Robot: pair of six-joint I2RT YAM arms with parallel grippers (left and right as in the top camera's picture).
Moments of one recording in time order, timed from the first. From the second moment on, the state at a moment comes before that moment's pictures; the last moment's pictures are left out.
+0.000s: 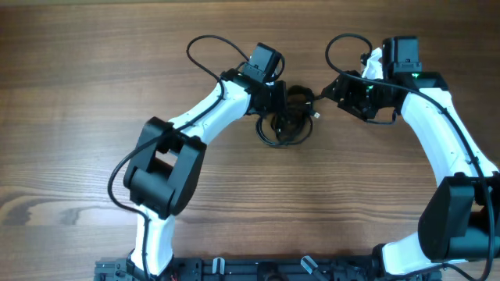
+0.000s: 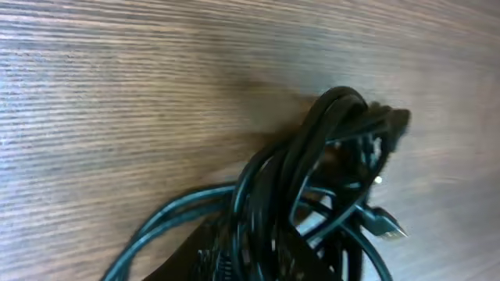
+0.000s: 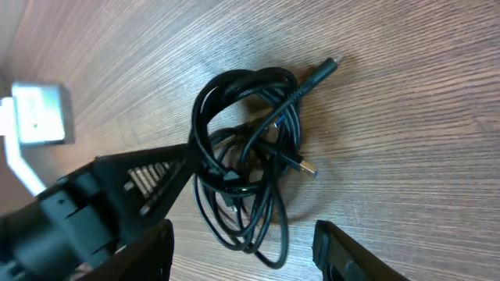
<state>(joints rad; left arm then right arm) -0.55 2.12 1.54 -0.51 0.23 -0.61 0.02 1.70 1.25 -0.73 -0.51 0.48</state>
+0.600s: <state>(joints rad) -0.55 2.19 1.55 -0.50 0.23 -0.64 0.02 1.70 1.25 -0.74 -0.51 0.47</state>
